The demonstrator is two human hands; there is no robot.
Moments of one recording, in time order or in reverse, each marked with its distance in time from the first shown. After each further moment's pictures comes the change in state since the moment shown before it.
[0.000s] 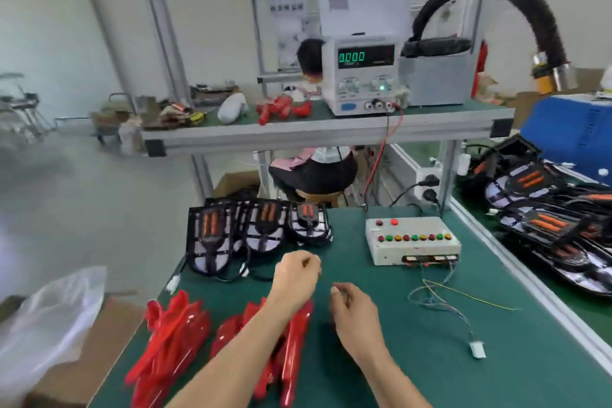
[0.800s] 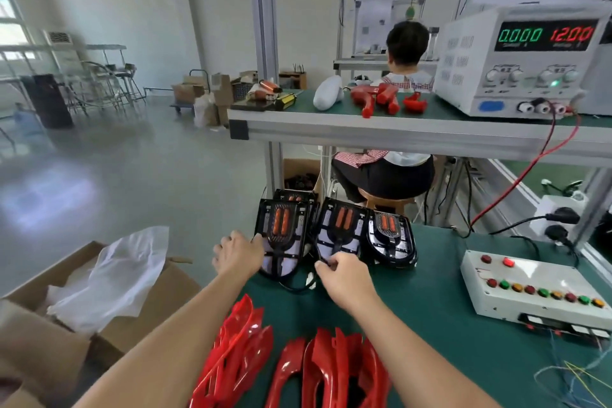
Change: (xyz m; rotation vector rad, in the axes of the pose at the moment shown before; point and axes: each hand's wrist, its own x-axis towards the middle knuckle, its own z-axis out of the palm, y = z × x) left_hand 0.115 -0.120 -0.192 0.391 0.427 -0.422; right_hand 0.106 -0.091 0.147 -0.336 -0.303 -0.143
